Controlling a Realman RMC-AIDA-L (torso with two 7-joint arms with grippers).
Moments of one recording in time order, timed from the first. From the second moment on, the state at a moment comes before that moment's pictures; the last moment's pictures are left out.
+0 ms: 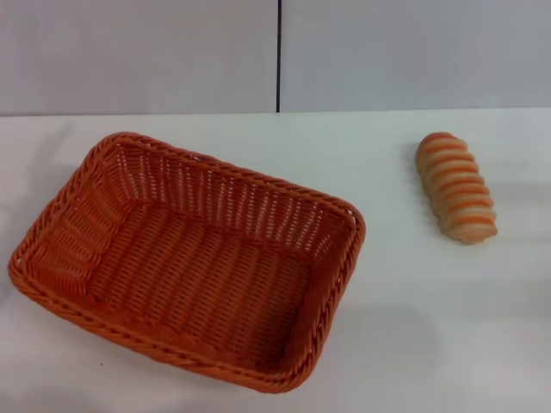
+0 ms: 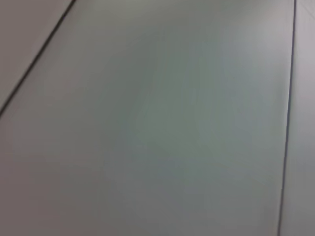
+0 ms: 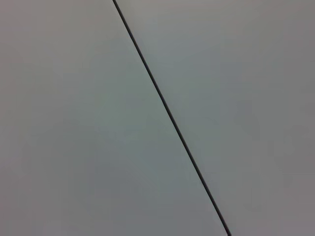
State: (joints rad) left arm -0.38 -2.06 0.23 0.16 1.32 1.81 -0.85; right arm 0.35 2.08 -0.22 -0.10 -1.13 -1.42 0.75
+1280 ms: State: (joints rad) left arm -0.51 -1.99 0.65 1.04 2.16 1.51 -1.89; right arm 0.35 2.07 -0.22 -0.10 -1.14 -1.40 0.76
